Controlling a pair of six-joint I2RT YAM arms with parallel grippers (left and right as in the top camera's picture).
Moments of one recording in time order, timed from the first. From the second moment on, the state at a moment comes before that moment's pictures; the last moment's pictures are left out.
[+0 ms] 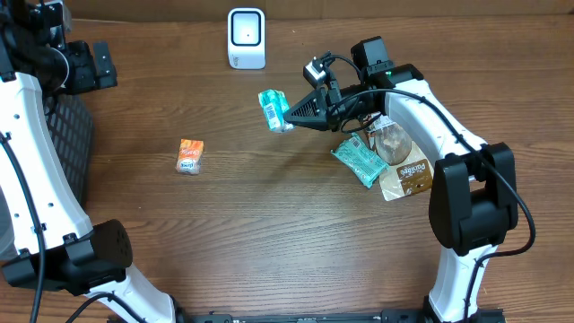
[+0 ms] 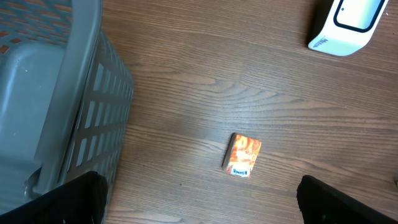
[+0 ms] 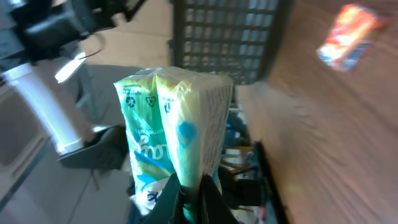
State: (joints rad) left arm 0.30 1.91 2.38 -1.56 0.09 0.03; right arm 0.28 2.08 1.62 -0.76 -1.51 0.22
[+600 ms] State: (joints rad) left arm 0.30 1.91 2.38 -1.56 0.09 0.03; right arm 0.35 2.09 1.96 -1.14 -0.50 0.33
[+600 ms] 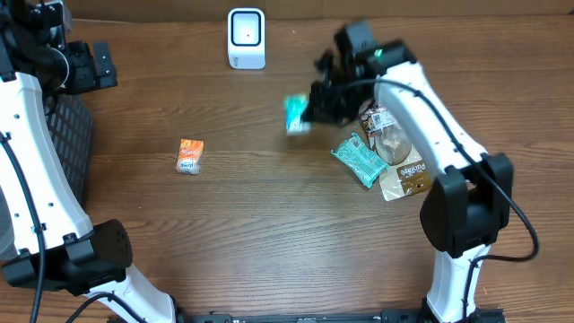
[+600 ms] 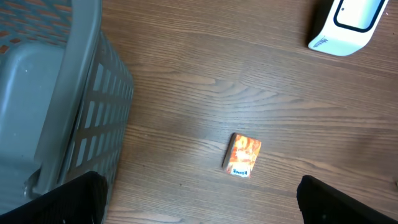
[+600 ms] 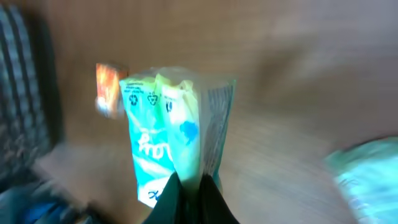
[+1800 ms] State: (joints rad) left arm 0.30 1.91 2.38 -1.56 0.09 0.03; right arm 0.57 2.56 2.26 0.03 0.45 -0.81
